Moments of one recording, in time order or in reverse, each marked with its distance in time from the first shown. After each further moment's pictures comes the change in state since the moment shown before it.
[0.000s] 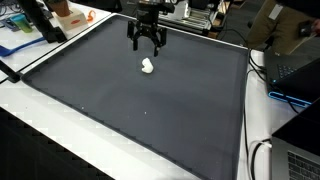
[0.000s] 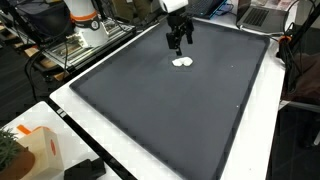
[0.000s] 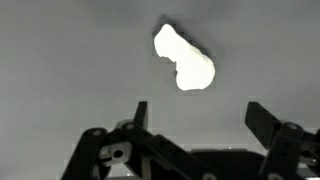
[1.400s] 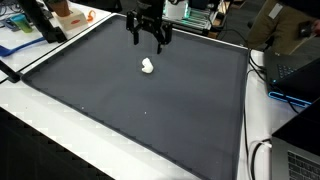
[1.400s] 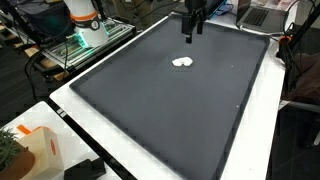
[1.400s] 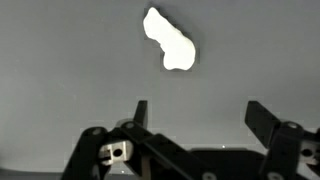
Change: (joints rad) arm -0.222 -0.005 0.227 0.284 -0.440 -0.502 0.396
